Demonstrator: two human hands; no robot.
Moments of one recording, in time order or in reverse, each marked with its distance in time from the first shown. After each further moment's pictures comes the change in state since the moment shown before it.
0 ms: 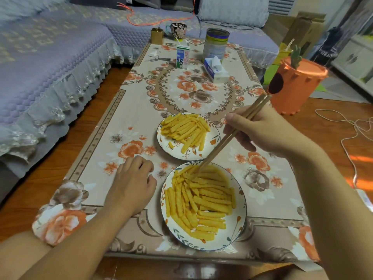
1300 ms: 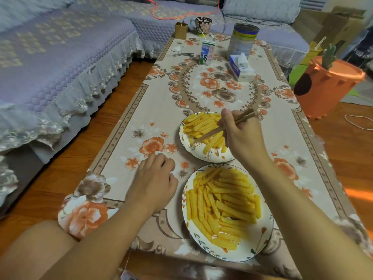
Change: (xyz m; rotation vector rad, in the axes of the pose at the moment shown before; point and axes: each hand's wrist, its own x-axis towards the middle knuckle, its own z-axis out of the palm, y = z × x) left_hand 0.001 -0.001 -0.002 0.031 -0.009 0.013; right_hand 0.064 0.027 0.105 0.050 0.435 0.005
